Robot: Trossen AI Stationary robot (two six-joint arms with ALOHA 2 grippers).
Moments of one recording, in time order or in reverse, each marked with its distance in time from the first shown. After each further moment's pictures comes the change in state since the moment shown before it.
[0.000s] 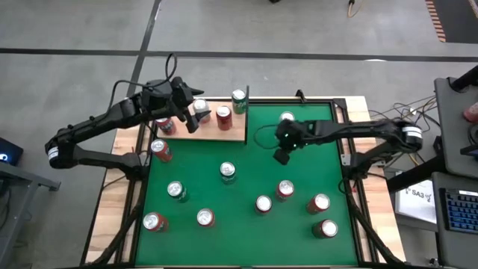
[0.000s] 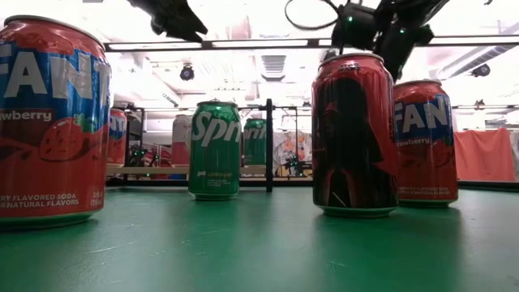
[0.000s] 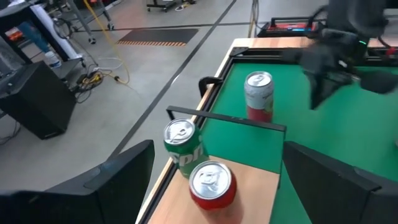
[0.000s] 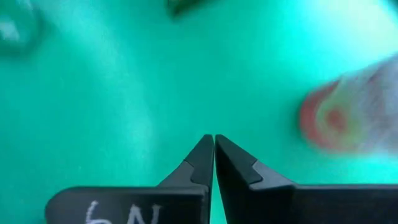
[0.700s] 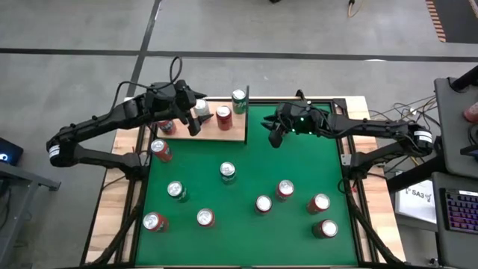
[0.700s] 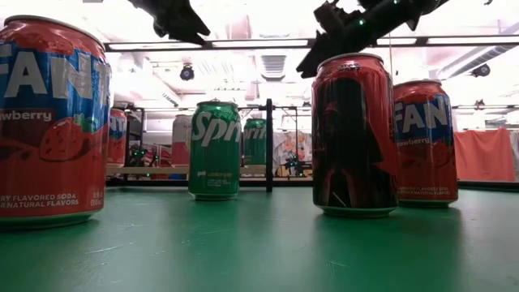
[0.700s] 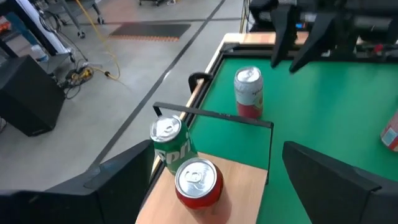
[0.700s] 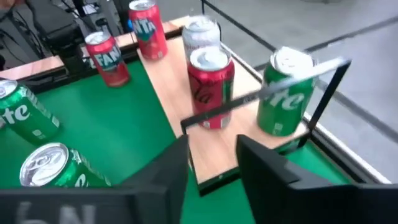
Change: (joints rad) left arm -0.025 0.028 0.000 -0.011 0.000 -0.026; right arm -0.038 -0.117 0.044 0.425 -0.010 -0.133
